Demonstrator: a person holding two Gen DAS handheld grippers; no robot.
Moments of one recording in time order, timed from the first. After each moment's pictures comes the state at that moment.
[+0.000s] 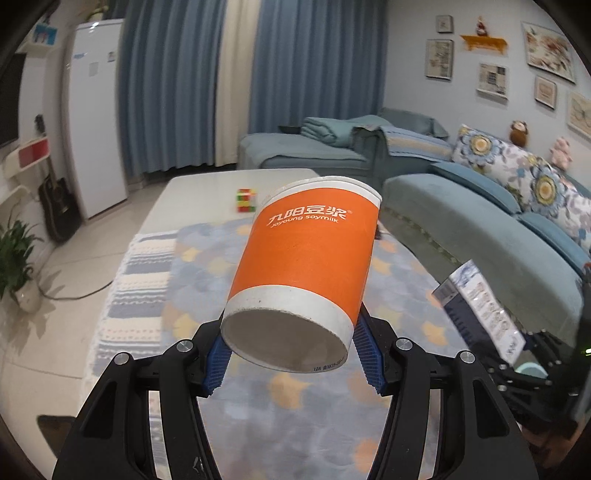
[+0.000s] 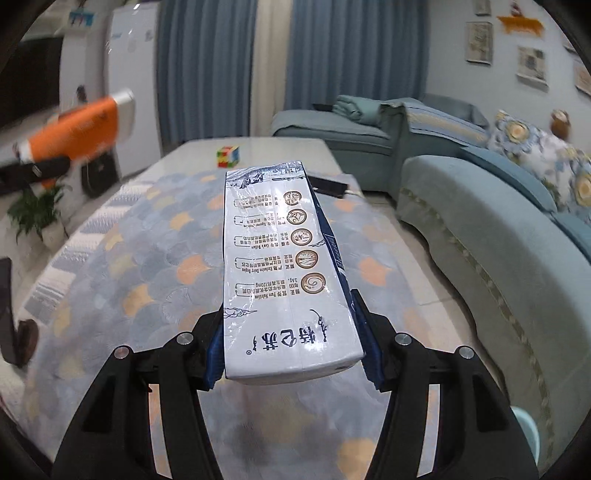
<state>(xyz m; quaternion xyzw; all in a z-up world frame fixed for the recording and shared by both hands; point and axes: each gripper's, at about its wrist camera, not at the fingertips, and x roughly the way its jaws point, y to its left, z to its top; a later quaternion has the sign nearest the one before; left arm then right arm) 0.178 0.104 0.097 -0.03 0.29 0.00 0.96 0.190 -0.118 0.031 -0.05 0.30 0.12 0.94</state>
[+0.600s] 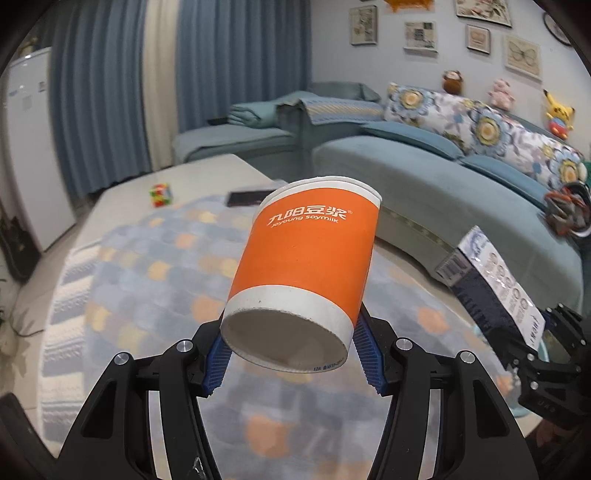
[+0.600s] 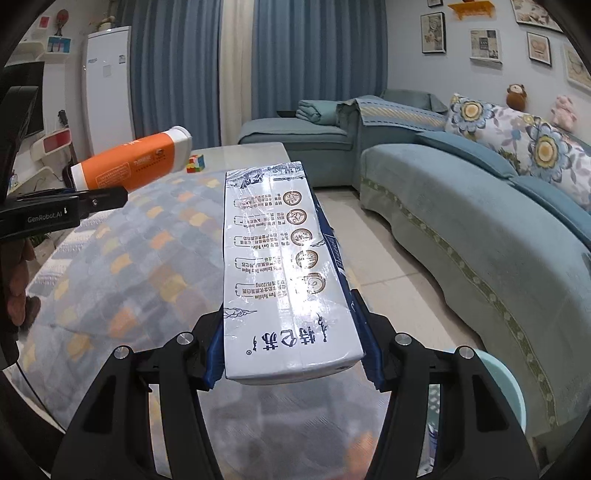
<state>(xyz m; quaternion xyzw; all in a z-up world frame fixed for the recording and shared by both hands) 0.154 -0.019 0.051 0.04 0.31 -0.12 0.94 0.103 -0.217 0.016 -0.02 0.30 0.07 0.95</state>
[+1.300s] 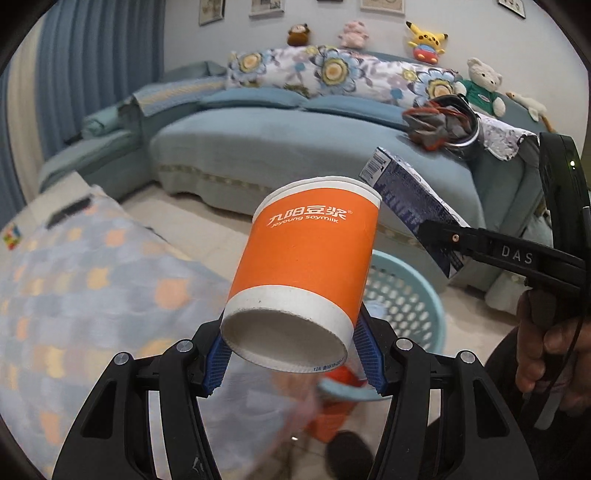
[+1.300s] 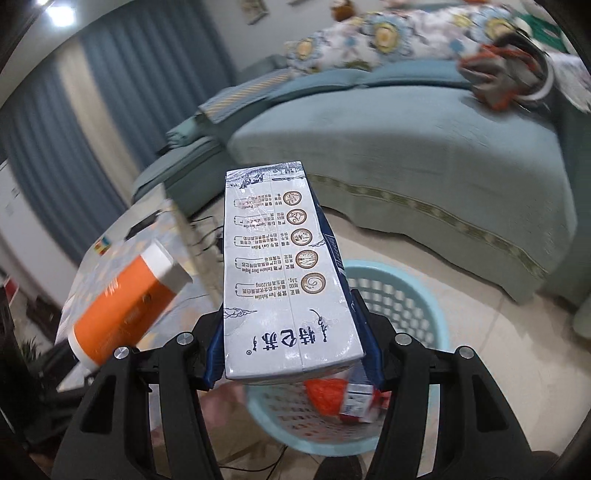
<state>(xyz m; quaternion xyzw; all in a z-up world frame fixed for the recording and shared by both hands) 0.073 -0.243 -0.014 0.10 0.34 -0.35 0.87 0.014 -0.448 -0.009 0.24 0.32 -0.10 0.91</state>
